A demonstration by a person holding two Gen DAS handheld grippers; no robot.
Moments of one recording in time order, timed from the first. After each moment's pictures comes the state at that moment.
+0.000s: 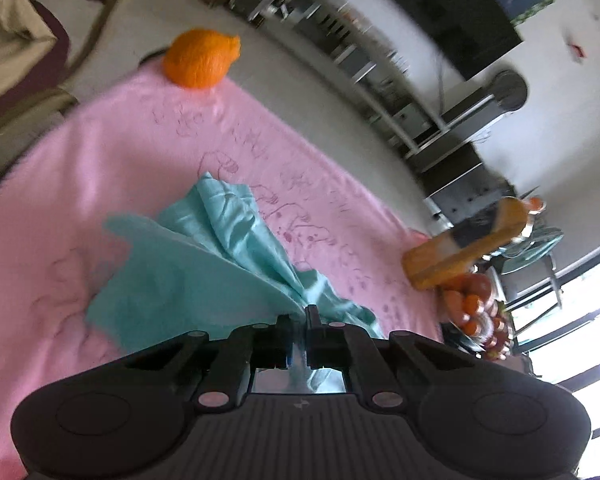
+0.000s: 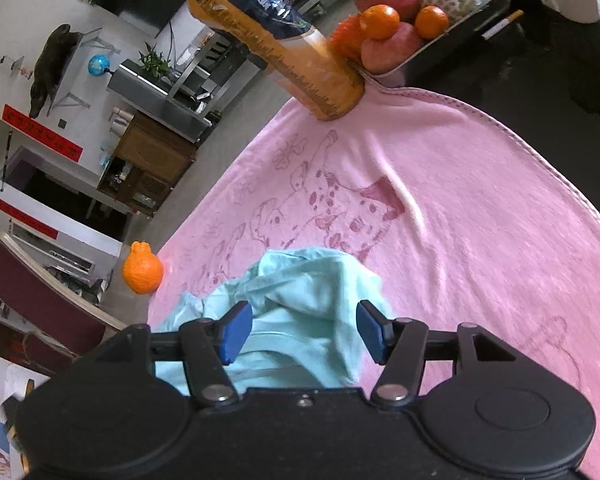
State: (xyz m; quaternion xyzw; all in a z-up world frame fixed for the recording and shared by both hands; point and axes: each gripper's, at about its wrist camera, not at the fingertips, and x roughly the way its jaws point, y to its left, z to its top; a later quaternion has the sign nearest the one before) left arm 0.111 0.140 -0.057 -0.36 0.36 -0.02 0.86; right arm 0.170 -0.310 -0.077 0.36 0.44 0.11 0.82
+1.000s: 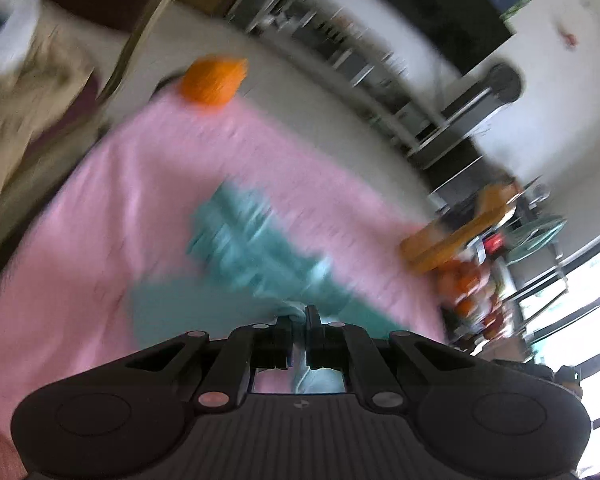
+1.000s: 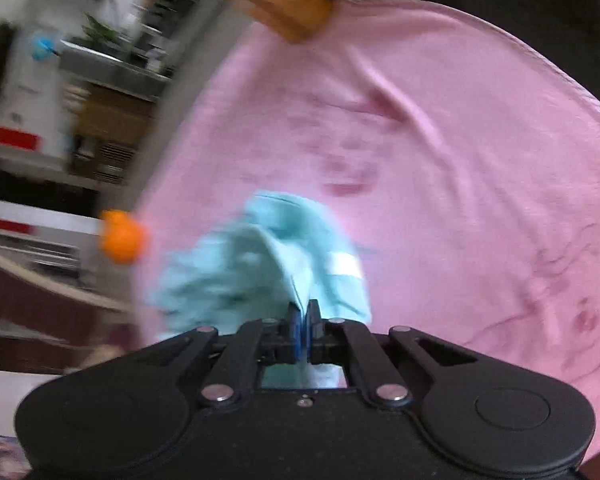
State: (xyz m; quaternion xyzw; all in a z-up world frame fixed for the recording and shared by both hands) left arm 0.069 0.147 0.010 -0.33 0.35 -0.02 0.88; right arm 0.190 -0.284 -0.071 0.41 0.53 0.10 0.74
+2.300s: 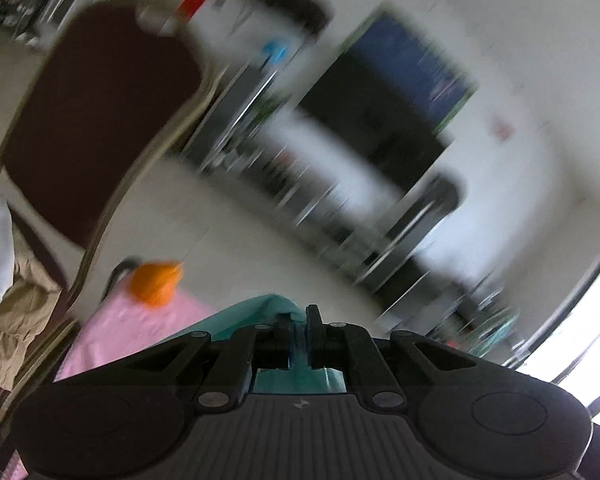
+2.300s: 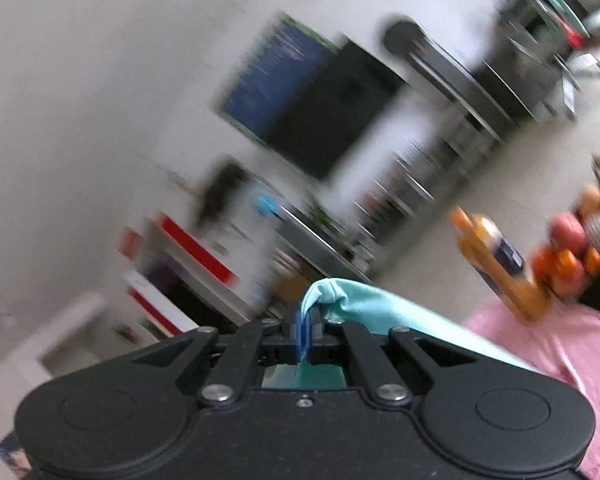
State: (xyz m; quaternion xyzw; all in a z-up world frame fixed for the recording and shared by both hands) left arm 0.063 0.161 0.173 -0.31 0.19 0.01 0.93; right arm 0.114 -0.305 0.195 0.40 0.17 0.21 0.87
